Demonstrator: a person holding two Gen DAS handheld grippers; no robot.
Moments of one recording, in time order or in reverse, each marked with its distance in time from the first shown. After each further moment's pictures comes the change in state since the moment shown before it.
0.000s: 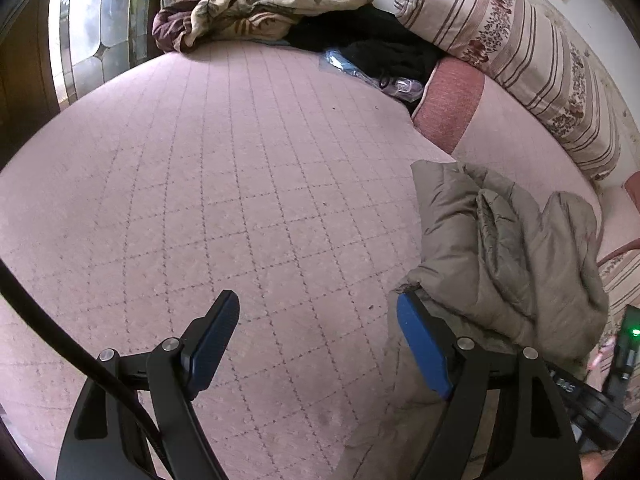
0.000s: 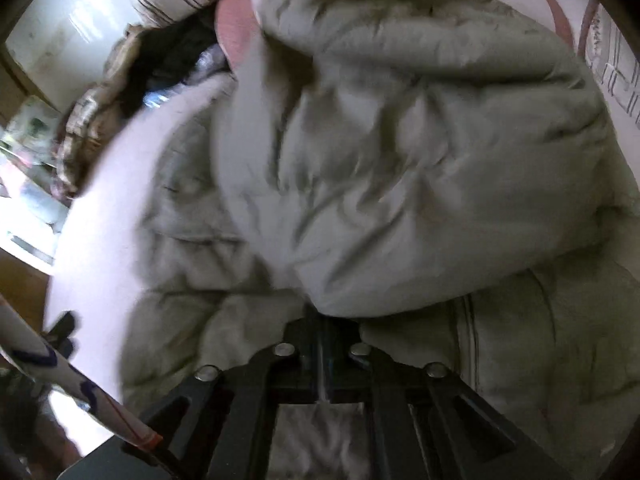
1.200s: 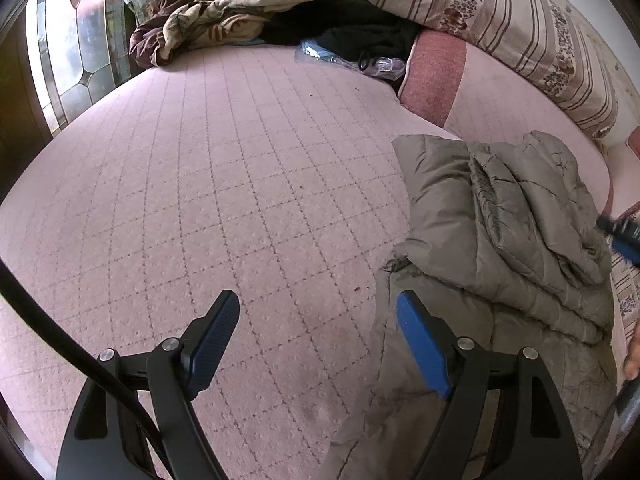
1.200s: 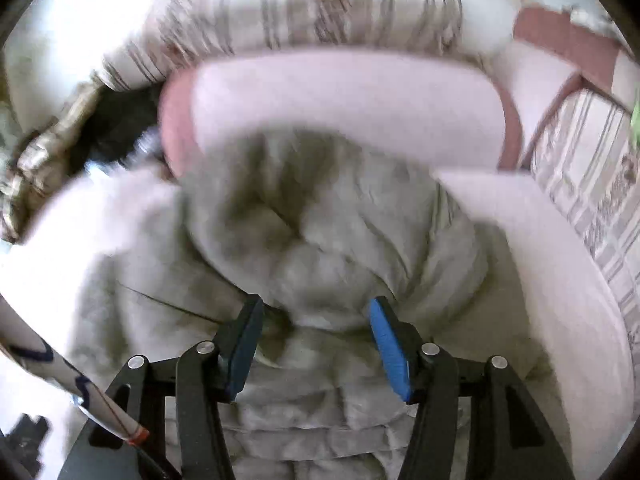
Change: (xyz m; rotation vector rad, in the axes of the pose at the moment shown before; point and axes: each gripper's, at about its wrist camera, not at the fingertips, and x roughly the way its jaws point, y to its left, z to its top) left arm 0.009 -0.028 -0.013 0.119 0.014 0.044; right arm -0.057 -0.011 0.108 -0.102 -0.307 -0.231
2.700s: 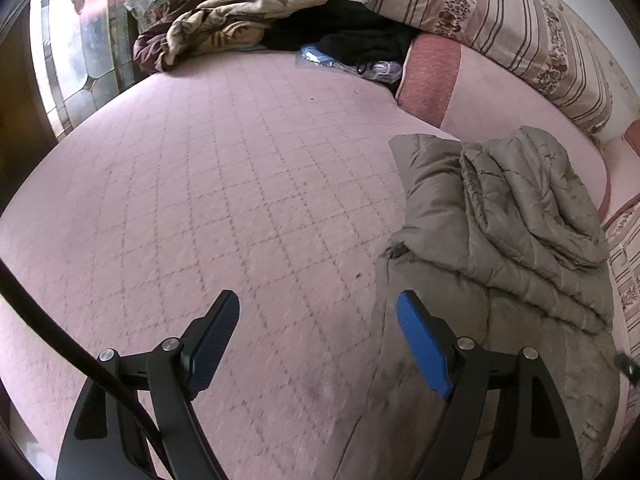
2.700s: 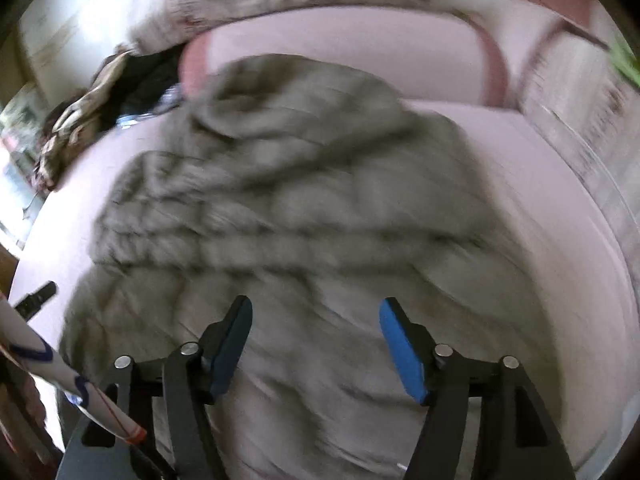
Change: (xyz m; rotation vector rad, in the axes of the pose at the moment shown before) left arm -0.018 0.005 -0.016 0.001 -0.023 0.004; right arm -0.068 -0.105 -0.120 0.041 0.162 0.077
